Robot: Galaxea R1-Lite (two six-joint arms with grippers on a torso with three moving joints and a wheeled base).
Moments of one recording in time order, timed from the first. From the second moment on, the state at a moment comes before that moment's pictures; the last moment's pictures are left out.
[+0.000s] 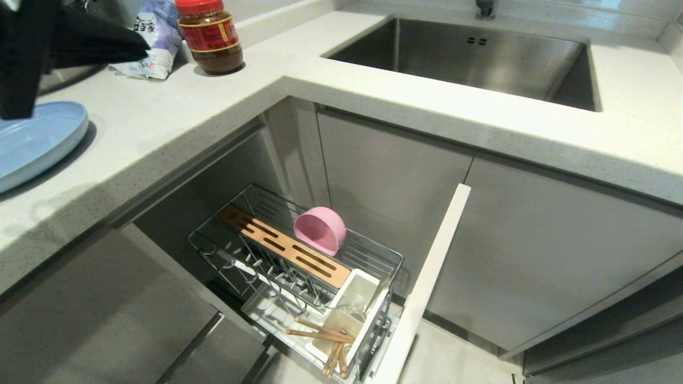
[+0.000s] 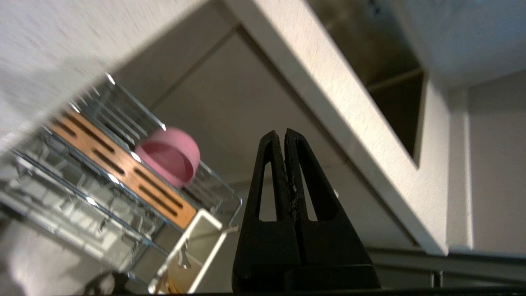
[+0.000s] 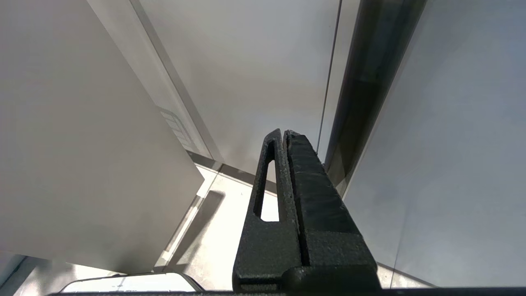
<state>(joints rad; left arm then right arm) -0.69 1.30 -1.66 0.52 0.37 -0.68 0.00 0.00 0.00 -0.01 -0.05 0.10</state>
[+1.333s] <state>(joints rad) -0.64 1.88 -1.48 0.25 0.36 -0.82 0.00 0.00 0.00 -0.01 -0.05 0.10</state>
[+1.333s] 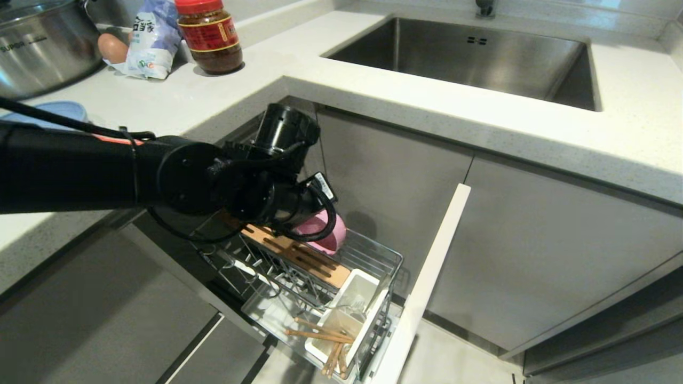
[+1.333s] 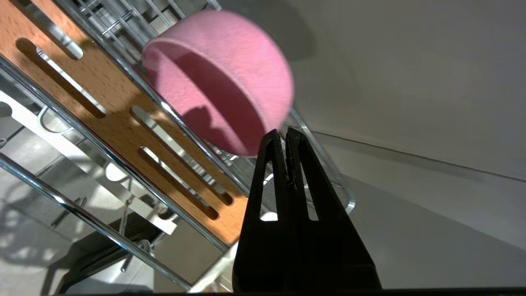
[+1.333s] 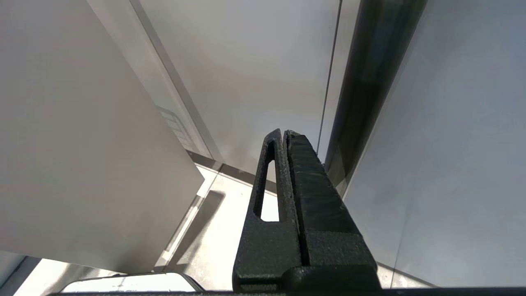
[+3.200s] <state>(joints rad) -0.59 2.10 -1.53 0.08 0.30 -0.76 0.00 0.00 0.00 -0.01 -0.05 0.10</state>
